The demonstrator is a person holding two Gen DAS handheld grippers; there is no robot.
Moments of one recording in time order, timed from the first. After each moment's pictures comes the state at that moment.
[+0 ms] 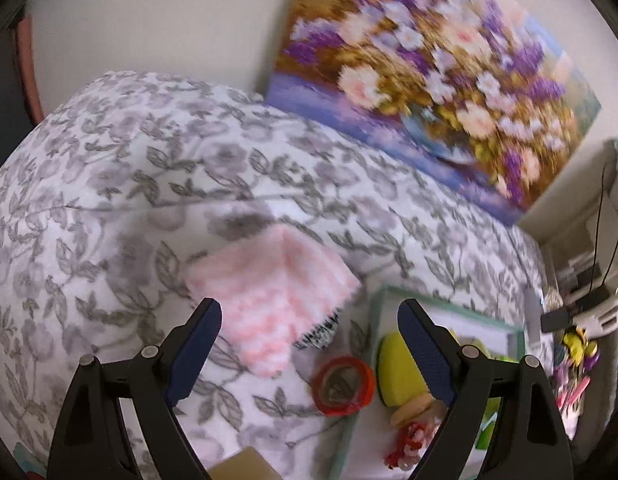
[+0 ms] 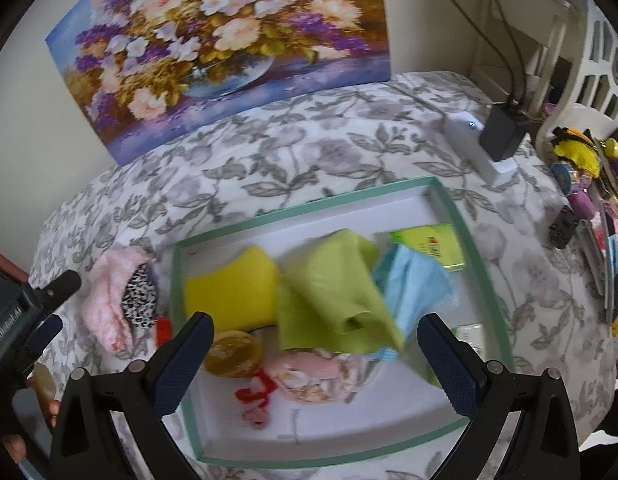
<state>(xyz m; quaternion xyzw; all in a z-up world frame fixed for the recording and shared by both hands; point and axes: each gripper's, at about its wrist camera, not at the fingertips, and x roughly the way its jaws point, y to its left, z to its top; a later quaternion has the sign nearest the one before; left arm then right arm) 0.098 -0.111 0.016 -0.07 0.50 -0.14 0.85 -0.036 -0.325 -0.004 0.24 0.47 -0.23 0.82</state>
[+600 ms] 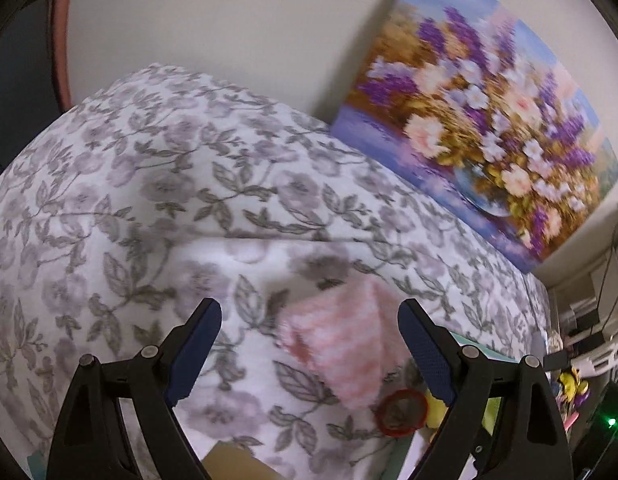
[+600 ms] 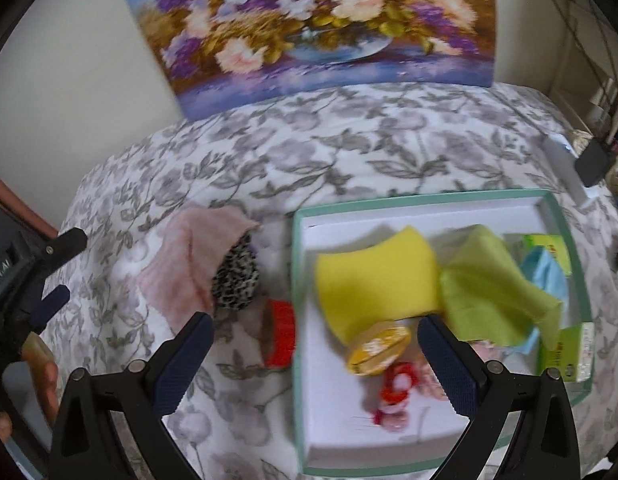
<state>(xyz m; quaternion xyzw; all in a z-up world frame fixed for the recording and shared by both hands) 0.131 -0.020 0.026 -0.12 0.48 -0.10 0.86 0.030 -0.234 -0.012 0.22 0.49 -0.15 0.83</state>
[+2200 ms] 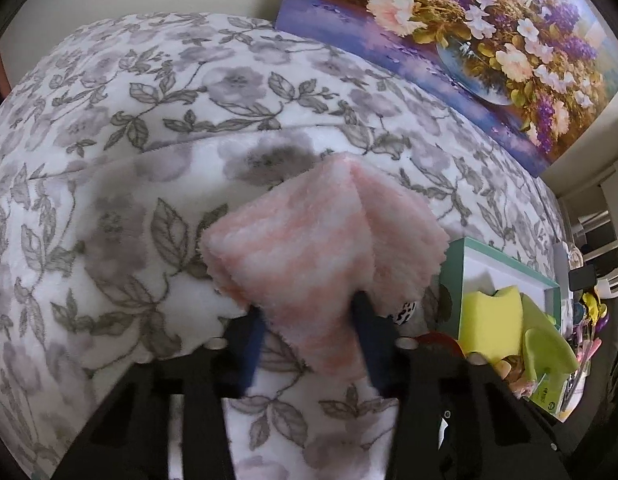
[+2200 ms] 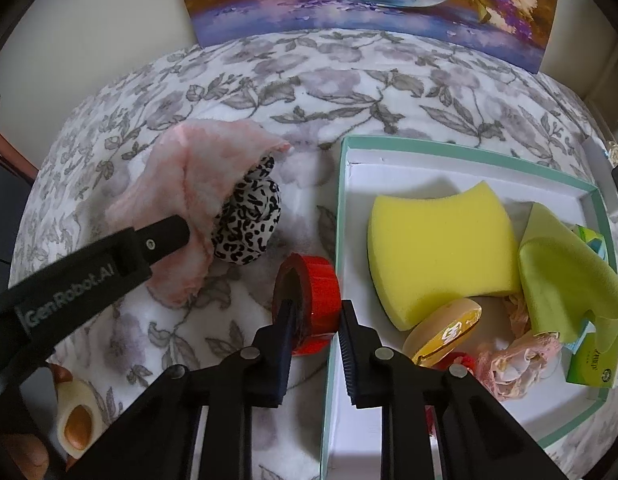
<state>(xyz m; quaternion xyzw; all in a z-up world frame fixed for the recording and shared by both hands) 0.136 -0.074 -0.055 -0.04 0.58 -0.17 0.80 0.060 -0.199 -0.065 0.16 0.56 -0.13 0.80</state>
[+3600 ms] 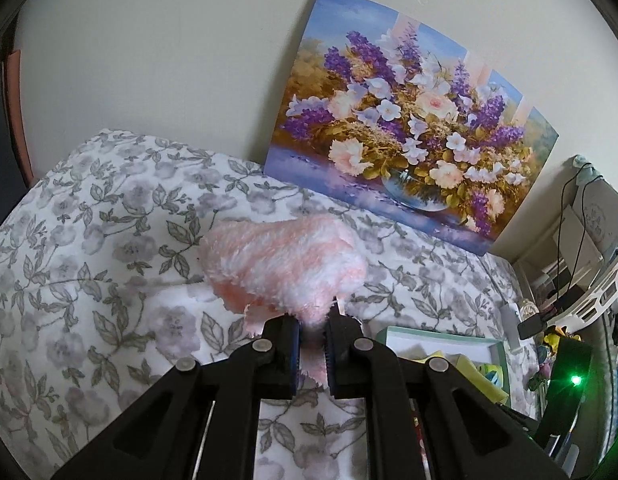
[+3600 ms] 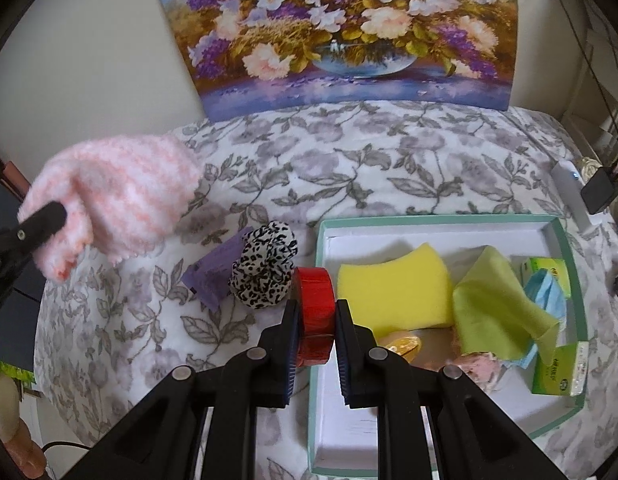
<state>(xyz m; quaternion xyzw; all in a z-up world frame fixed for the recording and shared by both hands) 0.104 -0.036 0.079 -0.07 0.42 -0.19 0.89 0.029 -0.226 0.006 0.19 0.47 -0.13 0.85</state>
